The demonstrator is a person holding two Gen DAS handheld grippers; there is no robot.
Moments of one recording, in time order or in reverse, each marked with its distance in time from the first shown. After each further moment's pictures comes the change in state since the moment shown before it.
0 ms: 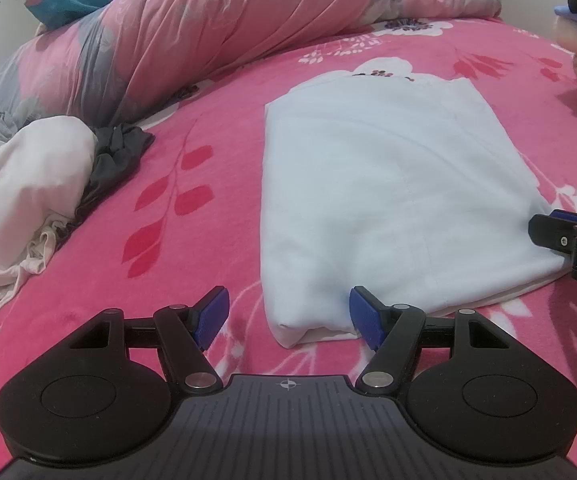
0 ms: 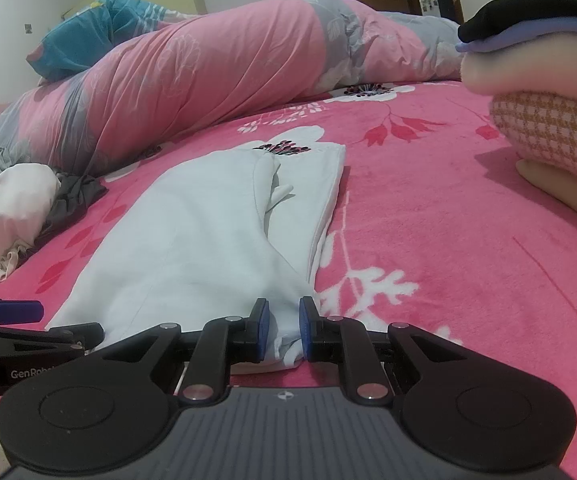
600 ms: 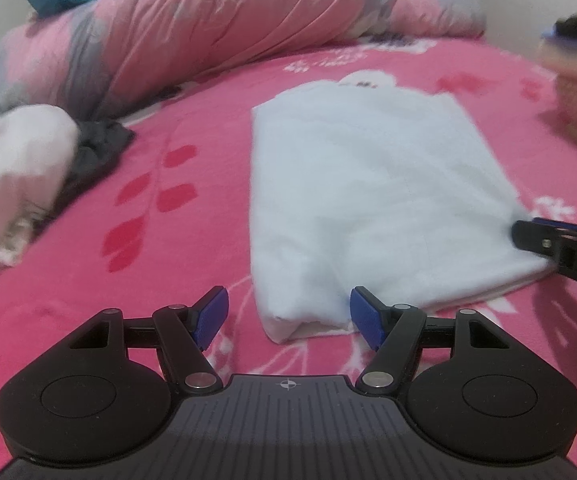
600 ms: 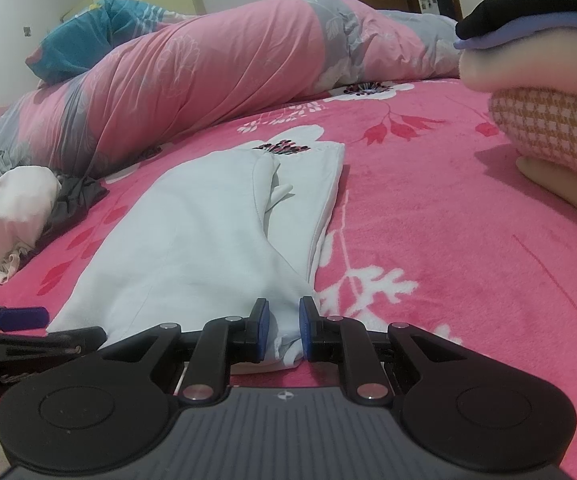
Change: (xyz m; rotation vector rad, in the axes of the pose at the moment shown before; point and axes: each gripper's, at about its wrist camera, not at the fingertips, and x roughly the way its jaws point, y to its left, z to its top) left arm -0.002 0.025 -0.014 -0.063 -0.049 -0.156; right arm -0.003 -0.002 -0.001 0.017 -0.002 0.007
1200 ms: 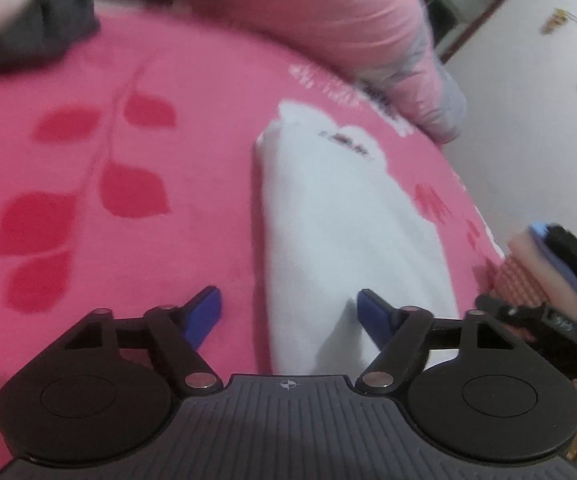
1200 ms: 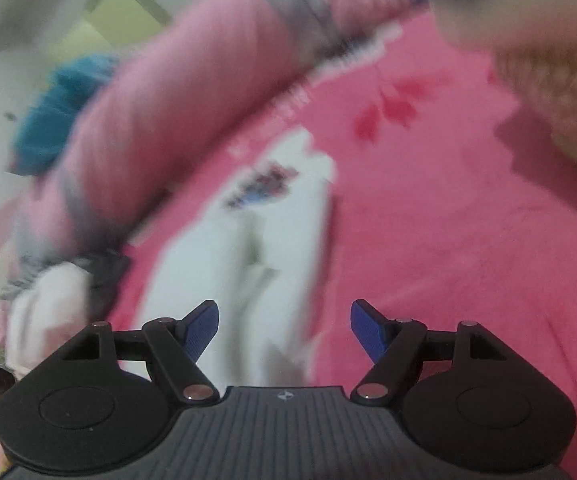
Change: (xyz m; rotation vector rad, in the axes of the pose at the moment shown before) left arm 0.120 0.112 0.048 -0.502 0.070 -0.518; right arm 0.091 -0.096 0.093 0.364 0.231 0.227
